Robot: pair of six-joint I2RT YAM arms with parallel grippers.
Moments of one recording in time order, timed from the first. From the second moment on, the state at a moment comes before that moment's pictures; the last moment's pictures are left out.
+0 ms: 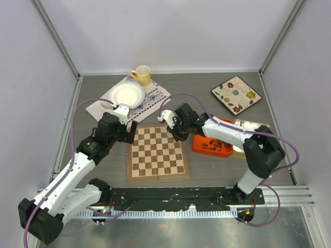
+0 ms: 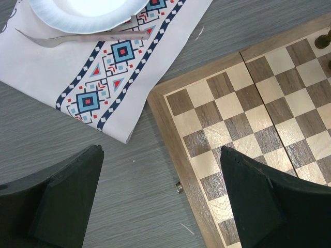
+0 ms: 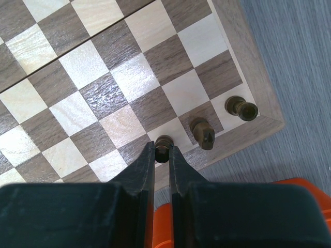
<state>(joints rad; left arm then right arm) -0.48 0.87 0.75 -0.47 -0.21 -0.02 0.74 1.65 1.09 -0.40 -0.21 -0.36</state>
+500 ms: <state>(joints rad) -0.48 0.87 0.75 -0.47 -0.21 -0.02 0.74 1.66 1.10 -0.40 -0.21 -0.36</state>
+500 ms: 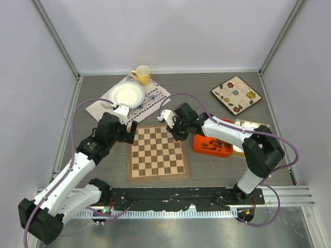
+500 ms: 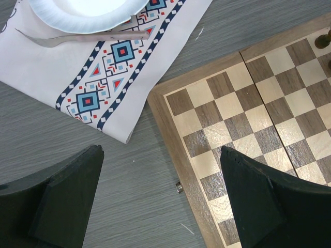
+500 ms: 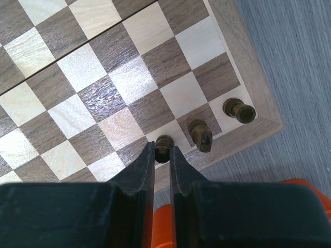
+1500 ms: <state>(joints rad) -0.48 0.87 0.75 -0.47 -0.21 -0.02 0.74 1.66 1.12 -0.42 -0.21 -0.36</state>
